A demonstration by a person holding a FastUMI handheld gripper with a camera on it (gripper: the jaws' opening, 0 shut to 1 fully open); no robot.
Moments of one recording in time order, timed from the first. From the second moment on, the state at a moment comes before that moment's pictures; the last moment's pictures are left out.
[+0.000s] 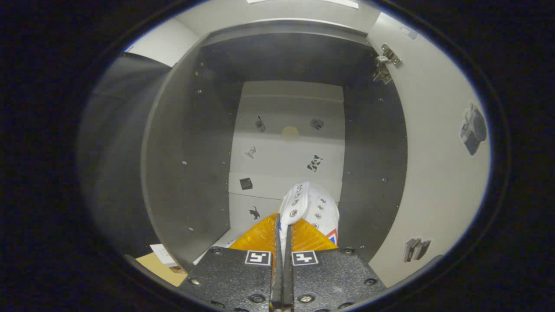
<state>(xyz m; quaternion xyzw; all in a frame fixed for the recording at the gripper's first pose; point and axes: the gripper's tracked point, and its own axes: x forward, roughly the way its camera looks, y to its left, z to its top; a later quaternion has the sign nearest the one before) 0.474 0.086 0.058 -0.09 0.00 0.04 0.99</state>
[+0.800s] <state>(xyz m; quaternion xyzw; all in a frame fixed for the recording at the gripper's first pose) 0.590 0.075 -0.075 -0.14 0.12 0.03 0.98</state>
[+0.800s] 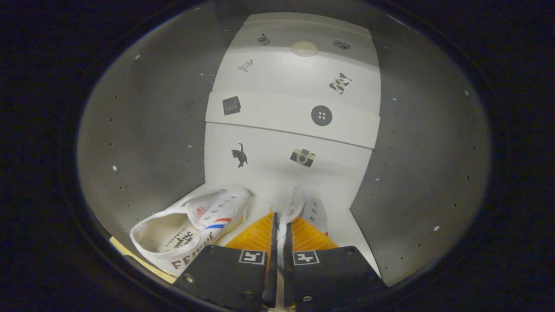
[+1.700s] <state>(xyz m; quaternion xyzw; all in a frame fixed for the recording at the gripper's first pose) 0.438 0.083 -0.028 -0.08 0.06 0.04 0.99</state>
